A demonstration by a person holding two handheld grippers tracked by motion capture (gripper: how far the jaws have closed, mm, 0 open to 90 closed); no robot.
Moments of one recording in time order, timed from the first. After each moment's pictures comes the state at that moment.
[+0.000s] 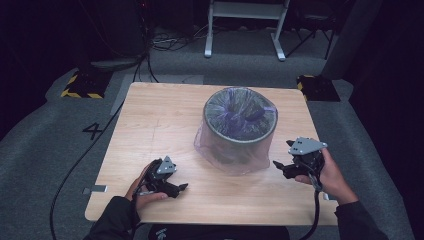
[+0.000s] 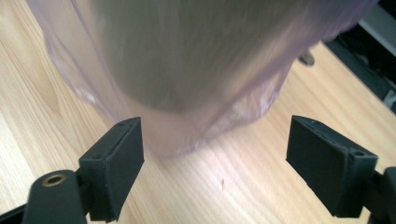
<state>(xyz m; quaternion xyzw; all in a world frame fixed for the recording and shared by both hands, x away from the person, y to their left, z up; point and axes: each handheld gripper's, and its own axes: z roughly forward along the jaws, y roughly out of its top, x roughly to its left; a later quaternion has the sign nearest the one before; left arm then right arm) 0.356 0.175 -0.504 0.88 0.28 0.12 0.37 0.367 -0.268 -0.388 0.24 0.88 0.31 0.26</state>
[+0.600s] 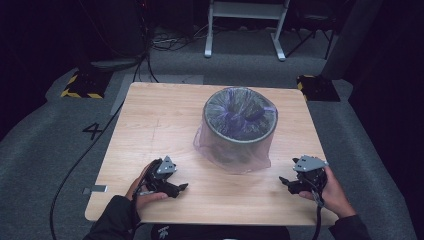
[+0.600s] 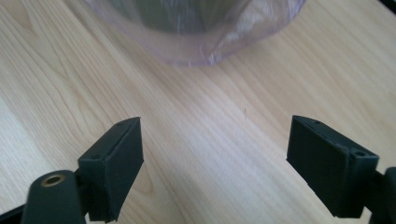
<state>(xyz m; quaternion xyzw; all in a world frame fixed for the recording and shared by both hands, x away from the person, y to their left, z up) 0.356 0.174 -0.504 0.88 0.28 0.11 0.37 0.349 -0.301 -0.453 0.28 0.88 0.29 0.25</state>
